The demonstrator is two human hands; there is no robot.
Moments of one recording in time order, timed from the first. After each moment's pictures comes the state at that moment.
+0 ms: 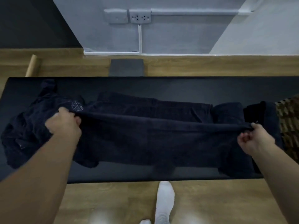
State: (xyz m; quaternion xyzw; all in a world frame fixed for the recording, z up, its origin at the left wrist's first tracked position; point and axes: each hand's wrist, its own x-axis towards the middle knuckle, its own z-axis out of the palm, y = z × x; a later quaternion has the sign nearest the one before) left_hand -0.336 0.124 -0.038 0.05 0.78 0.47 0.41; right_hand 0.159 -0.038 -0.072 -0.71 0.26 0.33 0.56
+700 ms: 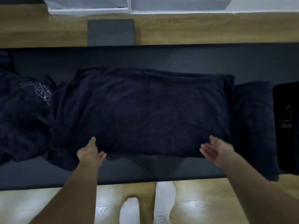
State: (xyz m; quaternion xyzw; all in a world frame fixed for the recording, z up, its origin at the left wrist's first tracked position) left_hand -0.297 0.045 -0.249 -0.10 0.85 0.24 0.46; right_hand 0.081 -0.046 -0.218 -0.75 0.29 0.49 0.34
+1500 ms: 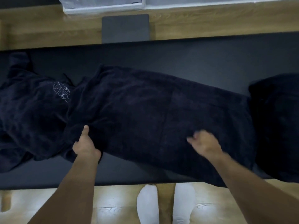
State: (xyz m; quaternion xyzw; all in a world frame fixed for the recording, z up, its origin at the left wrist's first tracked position) left_hand -0.354 0.075 -0.241 -0.10 0.81 0.40 0.43; right_hand -0.015 -0.020 -0.246 -0.81 -0.34 0.46 -0.11
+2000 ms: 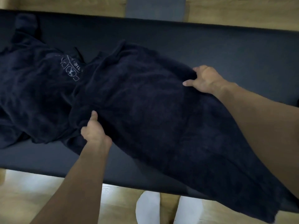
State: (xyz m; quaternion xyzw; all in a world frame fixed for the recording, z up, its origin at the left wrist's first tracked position) left_hand -0.350 0.094 -0.272 -0.13 0.80 0.42 0.40; right_hand -0.038 0.206 -0.290 -0.73 -0.56 0.38 -0.09
